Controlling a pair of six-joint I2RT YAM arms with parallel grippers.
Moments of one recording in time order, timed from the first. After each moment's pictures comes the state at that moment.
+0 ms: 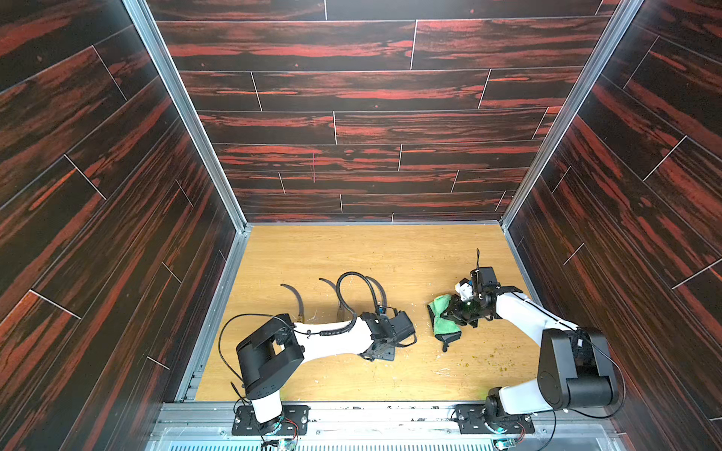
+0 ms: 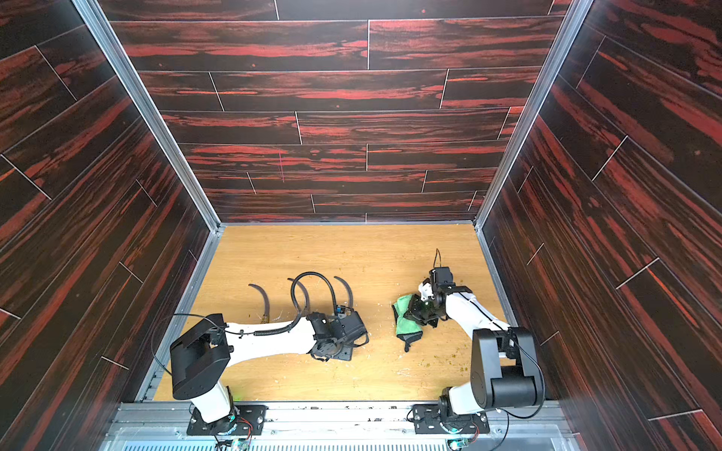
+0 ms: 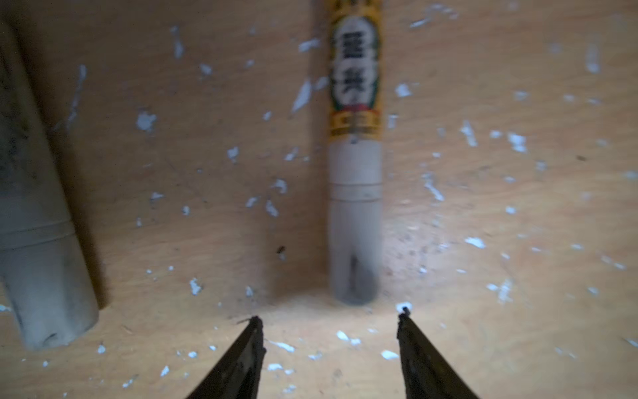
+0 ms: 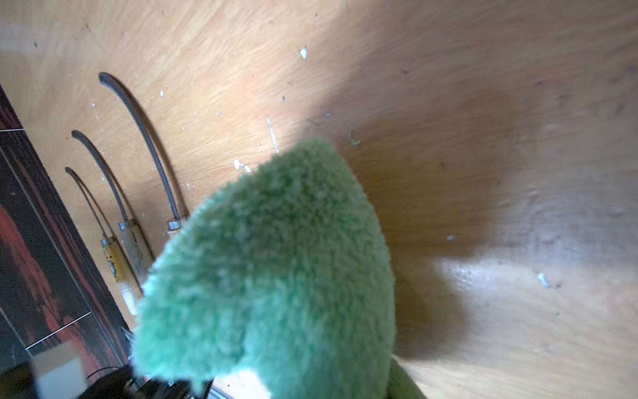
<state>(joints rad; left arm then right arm) -1.09 1.77 1.10 -0.71 -0.19 -0.95 0.11 1.47 0.81 -0.62 -0.48 0.44</state>
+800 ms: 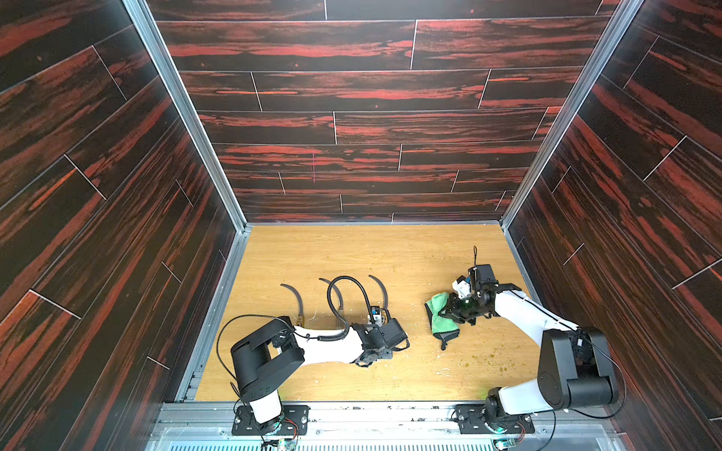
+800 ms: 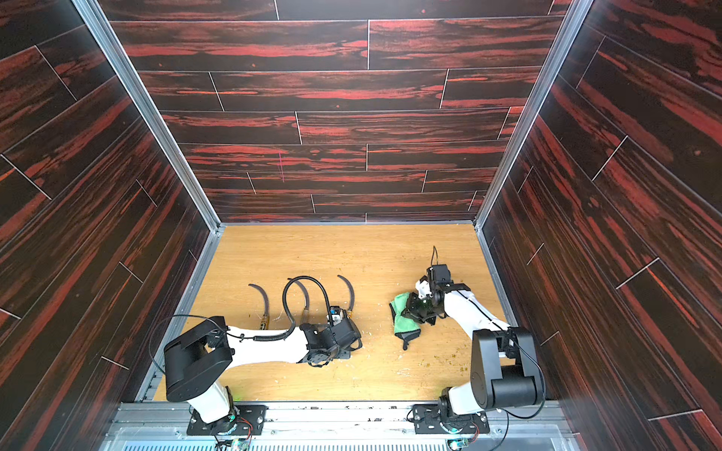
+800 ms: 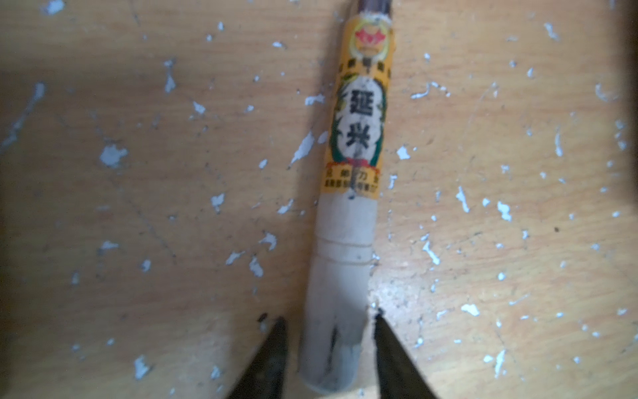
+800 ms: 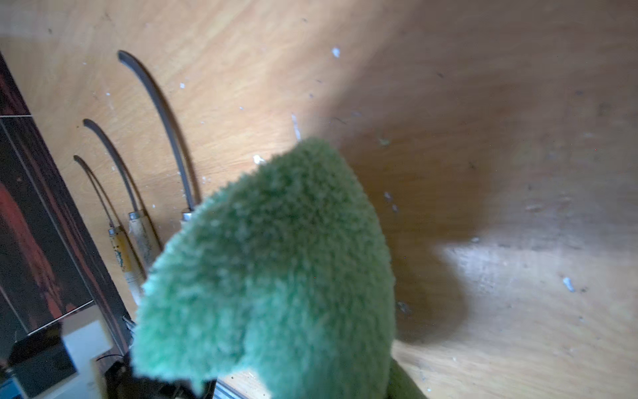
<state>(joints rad) -1.09 1.73 0.92 -0.36 -0.26 -1.01 0.14 1.47 0.86 -0.65 -0.48 0.43</state>
